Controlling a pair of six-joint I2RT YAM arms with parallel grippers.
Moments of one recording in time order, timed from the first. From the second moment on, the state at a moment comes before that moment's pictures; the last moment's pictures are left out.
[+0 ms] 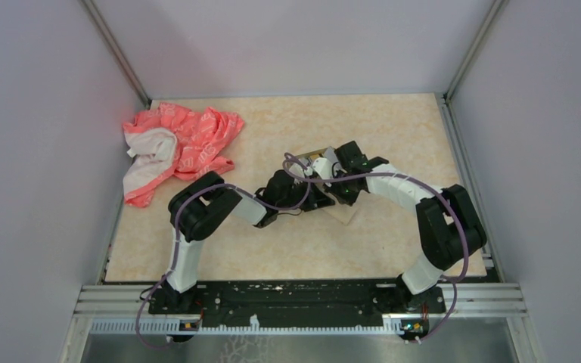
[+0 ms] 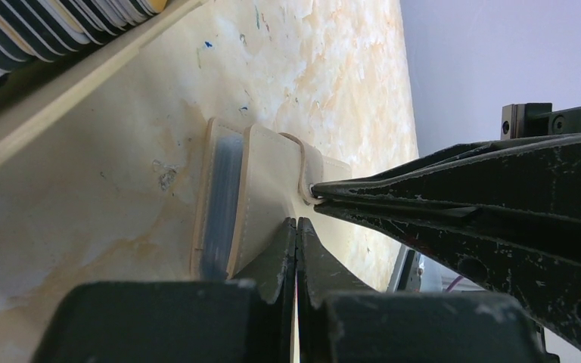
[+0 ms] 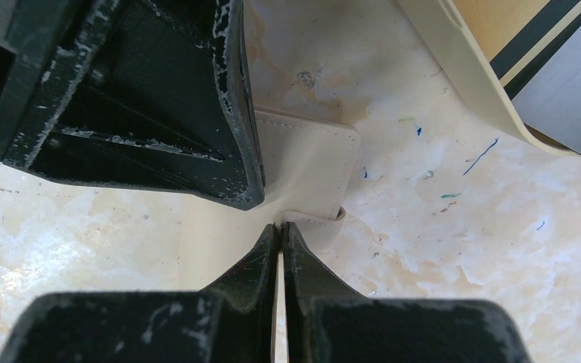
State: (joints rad) left arm -0.80 2.08 0.89 0.86 0.32 -1.00; right arm 0.49 1.62 1.00 -0.57 -0.20 -0.62
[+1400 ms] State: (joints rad) left arm -0.79 2.07 0.69 1.03 0.37 -1.09; right arm 0.64 1.60 0.93 -0.49 0.05 -0.67
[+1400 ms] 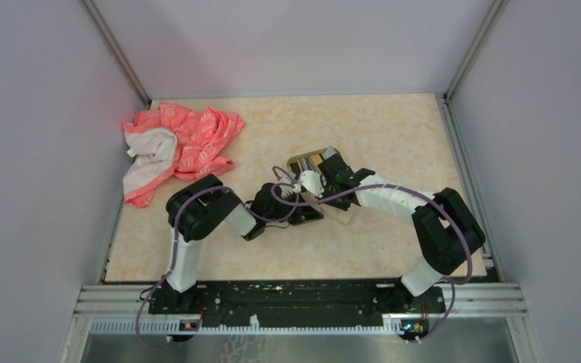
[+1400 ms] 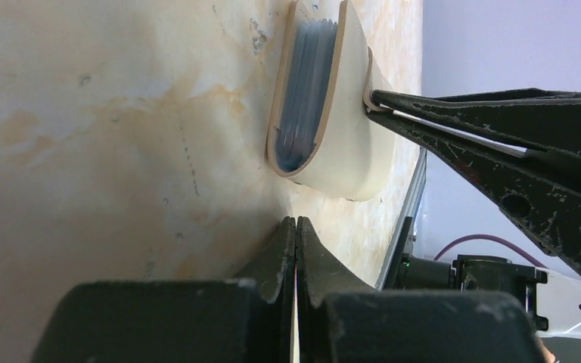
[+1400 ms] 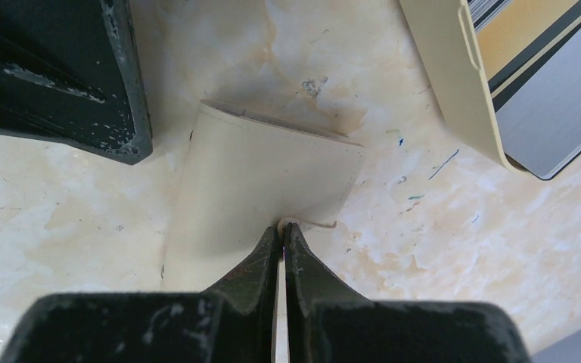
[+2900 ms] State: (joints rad) left arm -0.78 2.00 0.79 0.92 0.37 -1.10; right arm 0.36 1.56 0.88 -0.44 -0.46 -0.76
